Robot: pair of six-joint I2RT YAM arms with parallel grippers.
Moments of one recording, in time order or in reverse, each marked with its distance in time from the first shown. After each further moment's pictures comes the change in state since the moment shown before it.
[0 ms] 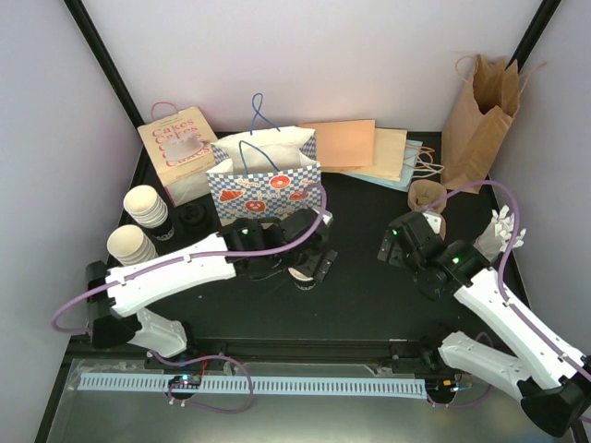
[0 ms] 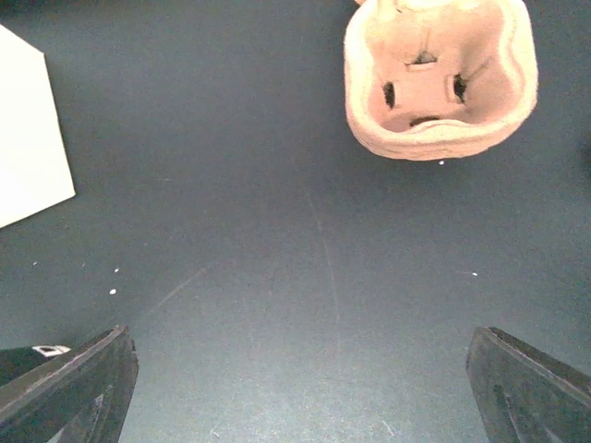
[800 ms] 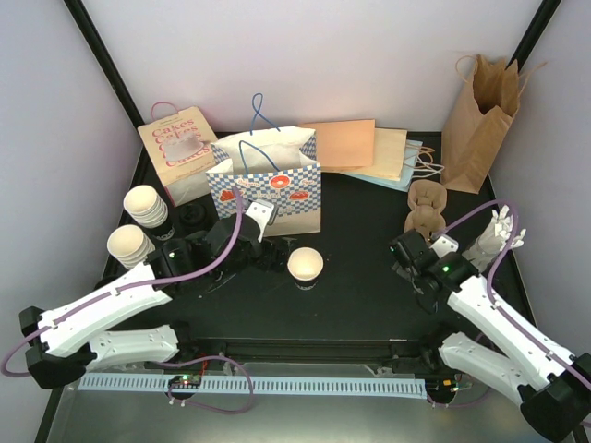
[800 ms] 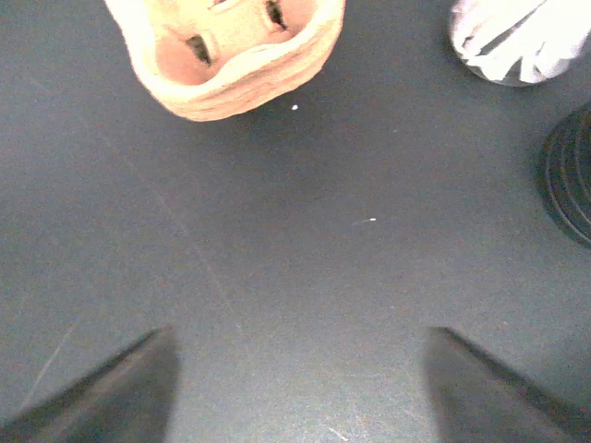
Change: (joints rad) left arm 0.106 -0.445 -0.294 0.172 -0.092 0.034; right arm -0.032 -0.039 -0.206 -0.028 0.121 0.340
